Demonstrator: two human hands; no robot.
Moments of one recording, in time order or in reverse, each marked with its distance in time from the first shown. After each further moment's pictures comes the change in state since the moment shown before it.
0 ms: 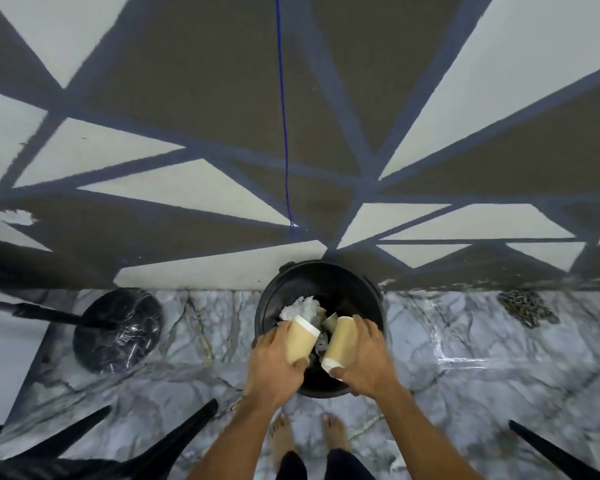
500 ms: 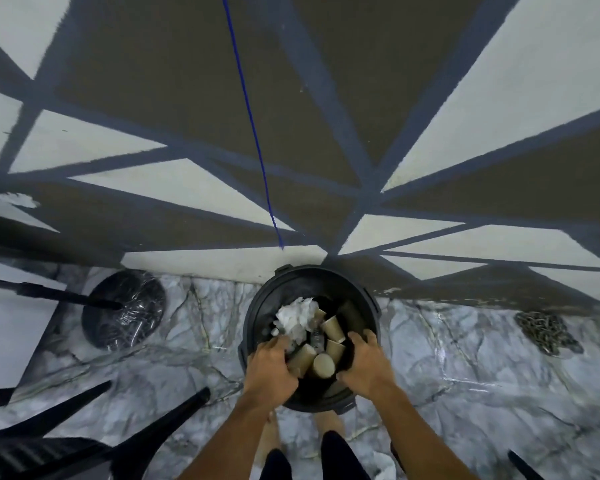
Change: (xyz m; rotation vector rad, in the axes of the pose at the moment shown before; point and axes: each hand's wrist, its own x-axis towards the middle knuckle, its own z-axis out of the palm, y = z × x) left_hand 0.047 0.030 0.040 0.100 -0.150 -0.144; right_hand 0.072 0.054 -0.018 -0.053 -0.300 0.114
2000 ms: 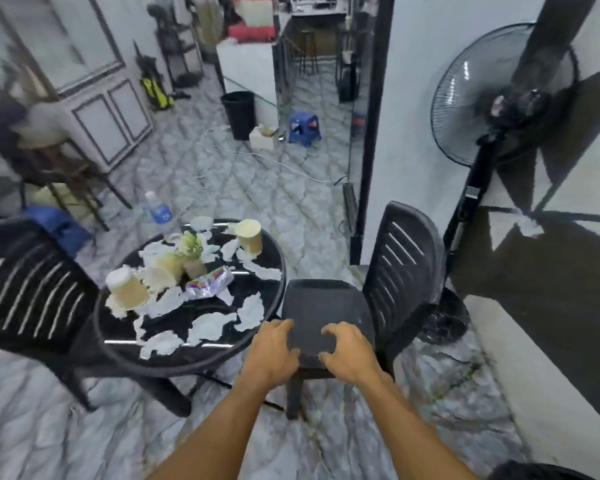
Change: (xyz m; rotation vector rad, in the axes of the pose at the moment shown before) left_hand -0.527 -0.236 -0.003 -0.450 0.931 -1.042; right_hand -0.367 -0.311 0.292 -0.599 -0.482 -1.413
